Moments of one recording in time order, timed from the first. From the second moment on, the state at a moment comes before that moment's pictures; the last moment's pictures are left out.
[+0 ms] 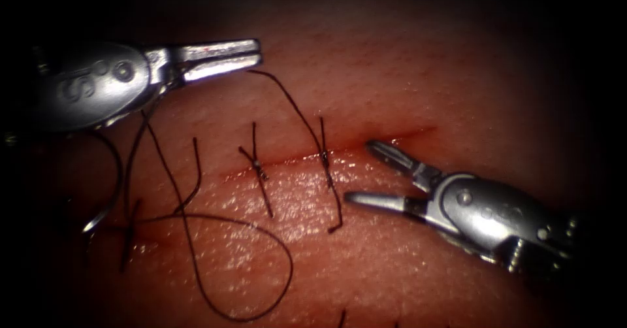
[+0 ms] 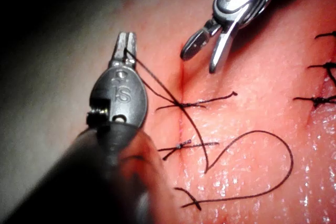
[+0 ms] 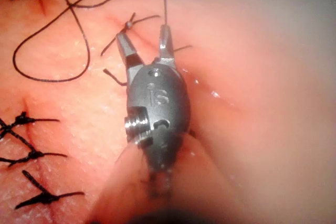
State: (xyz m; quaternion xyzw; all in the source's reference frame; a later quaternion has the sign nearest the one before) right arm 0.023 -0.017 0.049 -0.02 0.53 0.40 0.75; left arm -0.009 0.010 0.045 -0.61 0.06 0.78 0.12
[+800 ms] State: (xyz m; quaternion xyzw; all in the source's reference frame) right arm 0.031 -0.015 0.056 -0.10 0.47 0.36 0.80; left arm -0.010 0.010 0.043 -0.62 0.06 0.77 0.11
